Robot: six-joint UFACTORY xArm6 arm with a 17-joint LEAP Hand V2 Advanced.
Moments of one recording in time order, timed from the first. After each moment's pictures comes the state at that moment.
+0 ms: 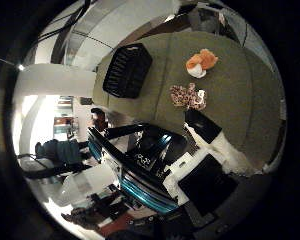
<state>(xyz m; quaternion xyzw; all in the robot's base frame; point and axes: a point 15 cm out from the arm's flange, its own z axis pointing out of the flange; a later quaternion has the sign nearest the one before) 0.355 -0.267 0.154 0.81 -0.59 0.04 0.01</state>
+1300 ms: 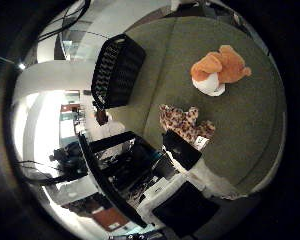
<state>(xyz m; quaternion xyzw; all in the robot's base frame) 0.505 -0.251 0.009 0.84 -0.54 -0.03 0.01</state>
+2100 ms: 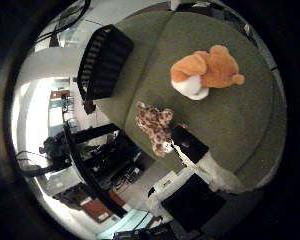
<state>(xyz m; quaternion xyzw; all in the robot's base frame) 0.553 -0.322 0.011 0.88 -0.47 0.04 0.10</state>
